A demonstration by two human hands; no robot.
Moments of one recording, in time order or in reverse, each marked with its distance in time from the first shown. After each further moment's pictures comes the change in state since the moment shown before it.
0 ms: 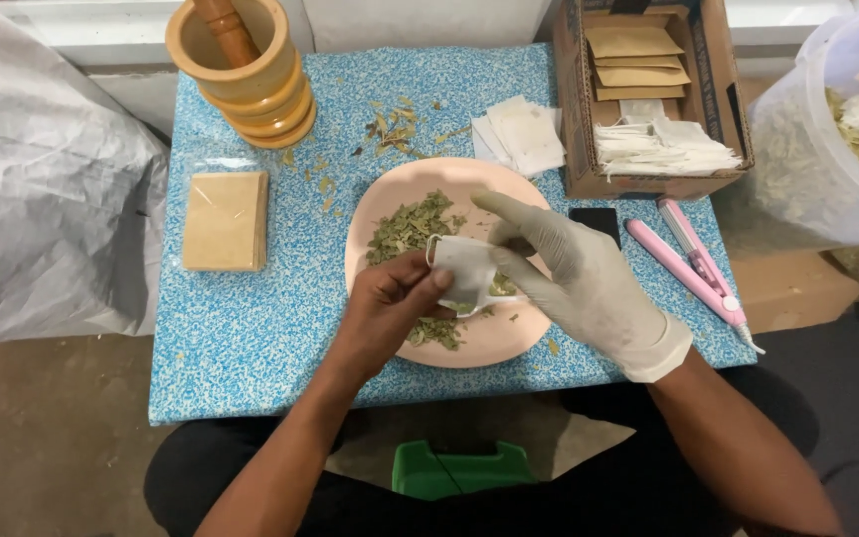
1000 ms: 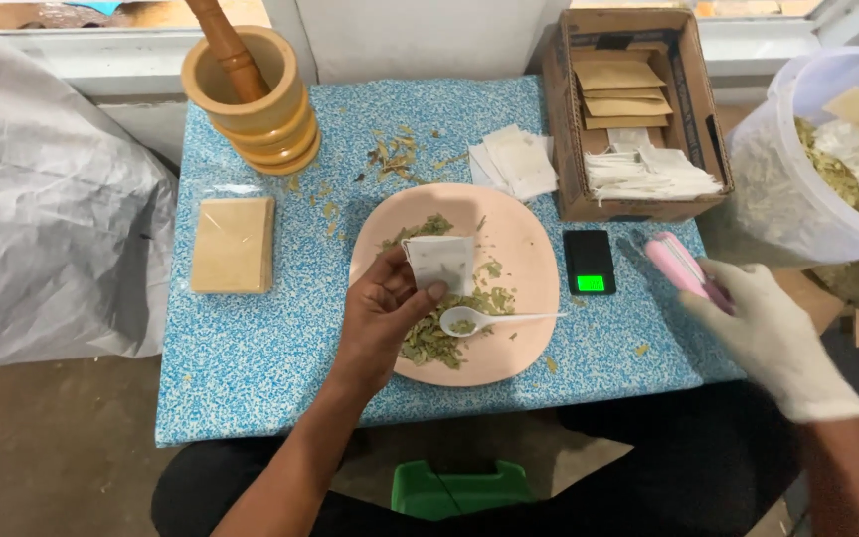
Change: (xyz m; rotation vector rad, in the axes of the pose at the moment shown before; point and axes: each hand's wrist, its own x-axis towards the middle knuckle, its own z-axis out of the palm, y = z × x) left_hand 0.007 0.004 -0.004 -0.219 0.123 -0.039; right_hand -0.084 0.115 -0.128 -0.606 -0.033 0.752
